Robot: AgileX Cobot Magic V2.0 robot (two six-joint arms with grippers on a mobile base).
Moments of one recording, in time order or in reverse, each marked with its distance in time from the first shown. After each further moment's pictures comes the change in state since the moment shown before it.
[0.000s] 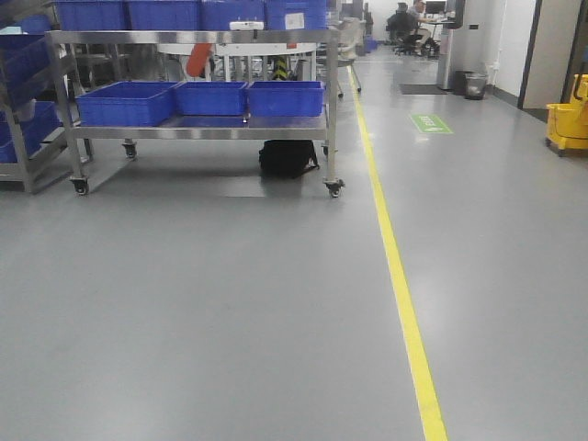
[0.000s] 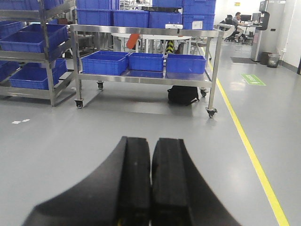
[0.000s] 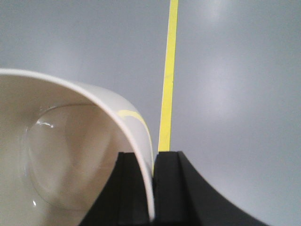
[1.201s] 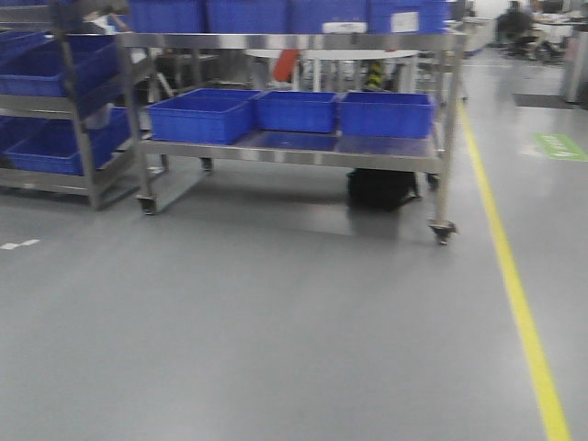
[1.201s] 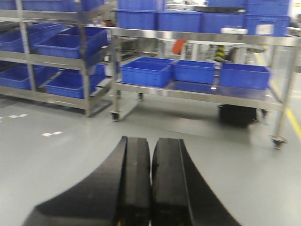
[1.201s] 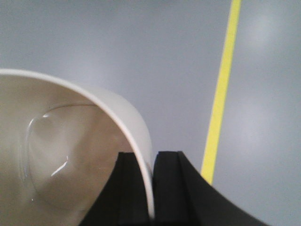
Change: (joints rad) left arm 0.000 0.000 0.000 0.000 0.000 0.000; right arm 0.000 0.000 0.000 0.000 0.000 0.000
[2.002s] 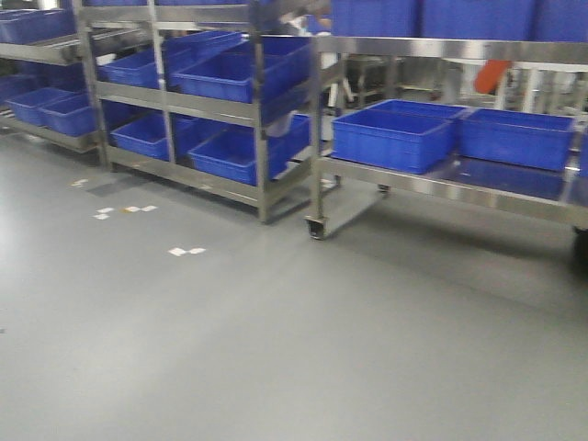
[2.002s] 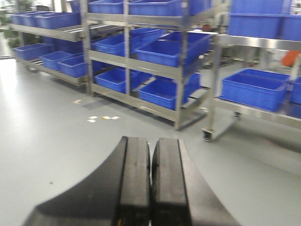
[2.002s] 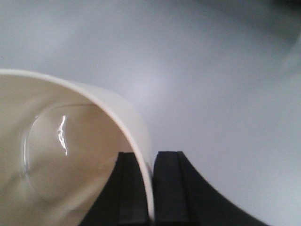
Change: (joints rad) left arm 0.000 0.000 0.000 0.000 0.000 0.000; right arm 0.000 0.000 0.001 0.000 0.000 0.000
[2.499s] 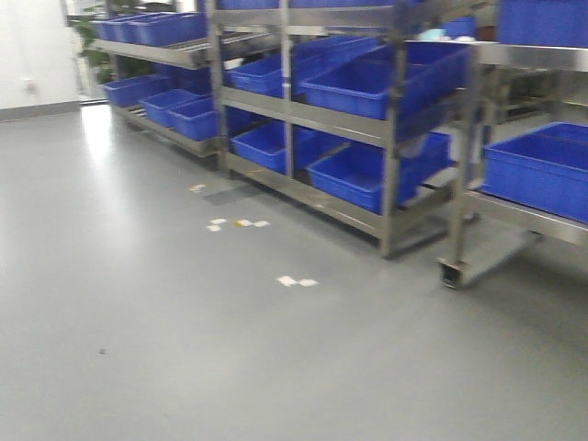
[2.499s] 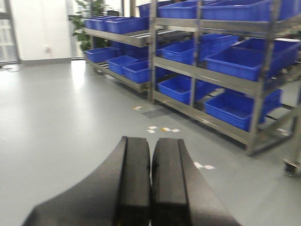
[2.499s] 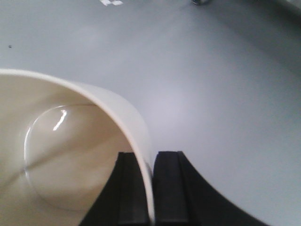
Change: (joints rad) left arm 0.000 0.000 0.000 0.000 0.000 0.000; right arm 0.000 0.000 0.000 0.000 0.000 0.000
